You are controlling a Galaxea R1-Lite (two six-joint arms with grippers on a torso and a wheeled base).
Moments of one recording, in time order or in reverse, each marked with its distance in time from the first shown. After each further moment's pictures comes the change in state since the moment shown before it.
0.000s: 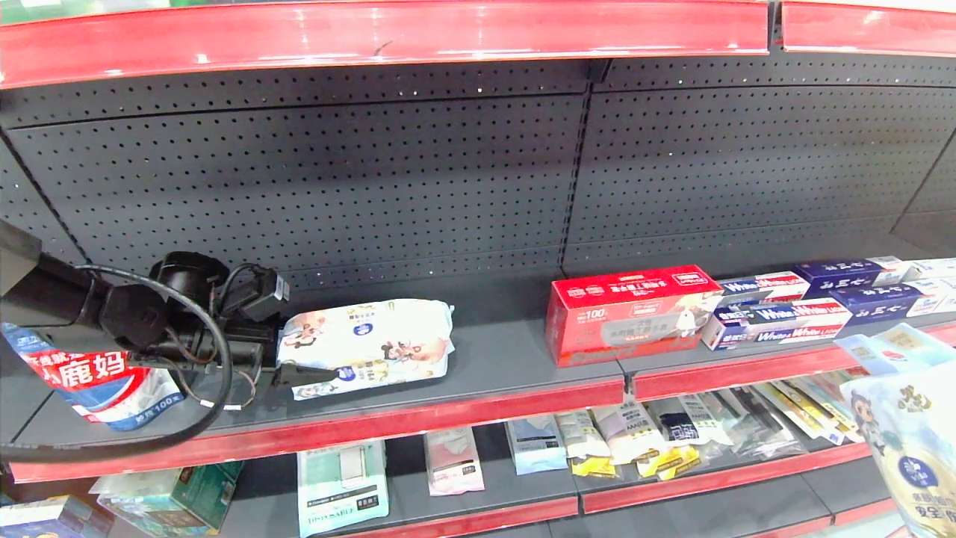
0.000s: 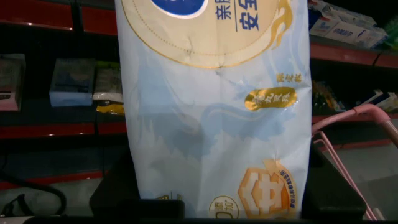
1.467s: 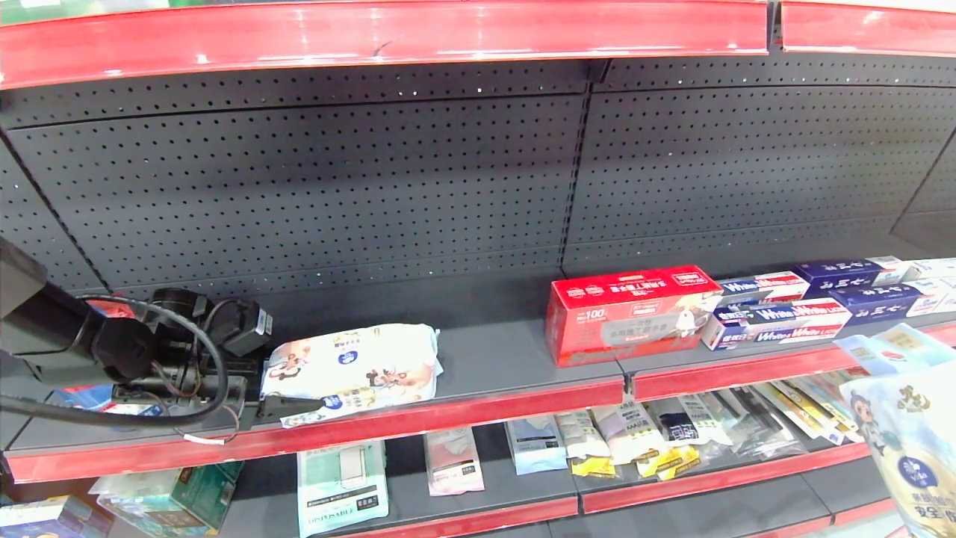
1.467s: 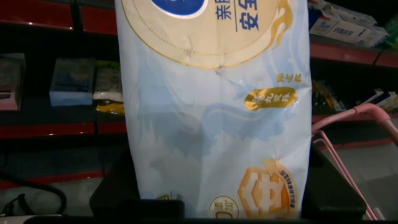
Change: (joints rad) left arm 0.069 0.043 0.123 -0.053 -0.044 0.104; right arm -0.001 0.002 0.000 0.000 -0.002 0.000
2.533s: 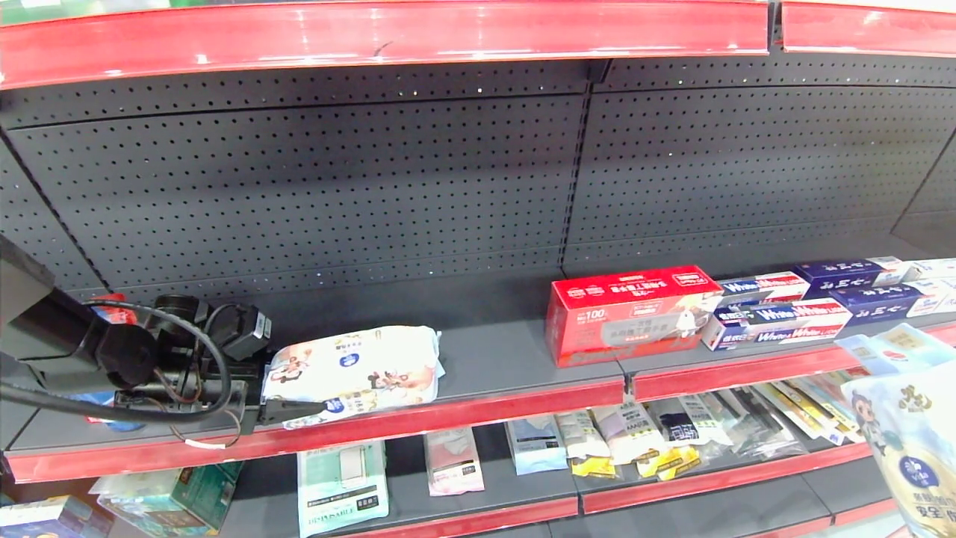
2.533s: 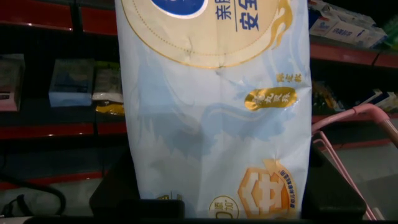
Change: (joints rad) left arm -0.005 0.019 0.021 -0.028 -0.038 -0.013; right arm -0.001 -0.003 -0.001 0.000 -0.001 -0.001
